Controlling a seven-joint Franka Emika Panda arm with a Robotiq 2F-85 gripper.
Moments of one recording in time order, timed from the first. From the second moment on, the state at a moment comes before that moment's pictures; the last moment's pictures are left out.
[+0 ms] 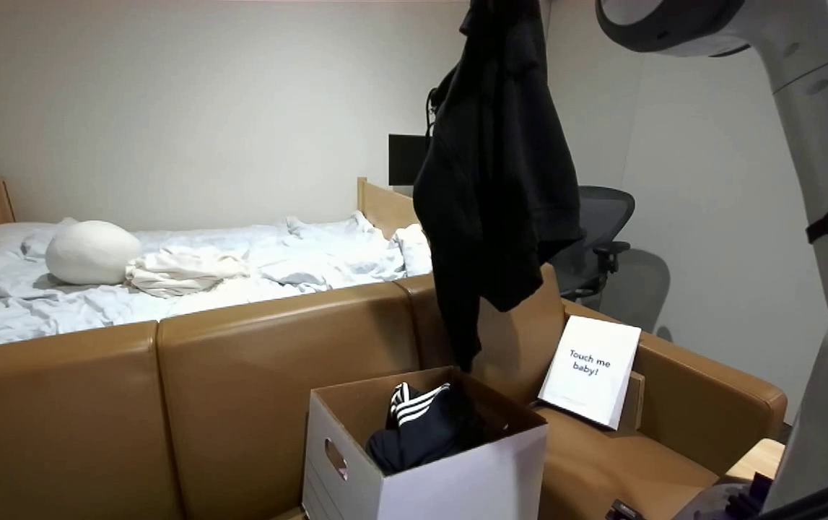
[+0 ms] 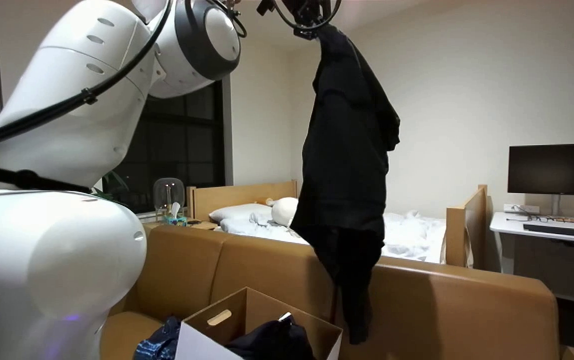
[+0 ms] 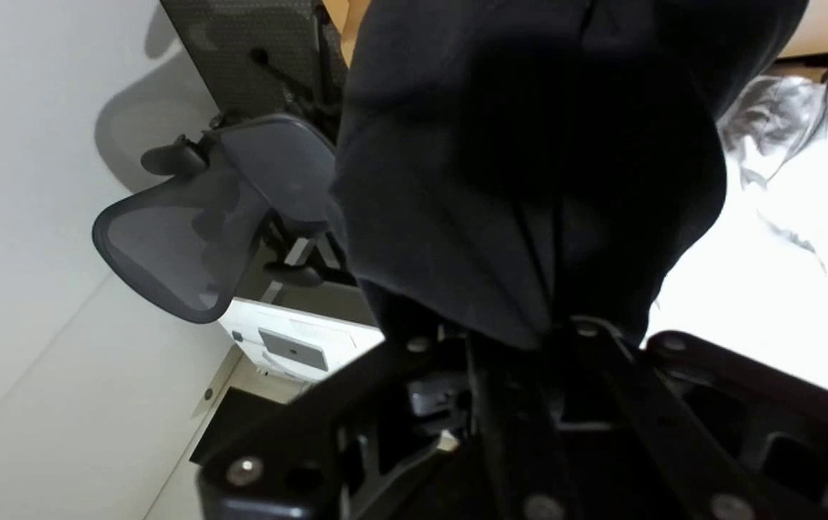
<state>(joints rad) 0.15 0.43 -0.21 -0.37 -0.42 1.28 0.09</state>
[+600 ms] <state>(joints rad) 0.01 0.49 -0.08 -0.38 -0.13 1.24 0.00</state>
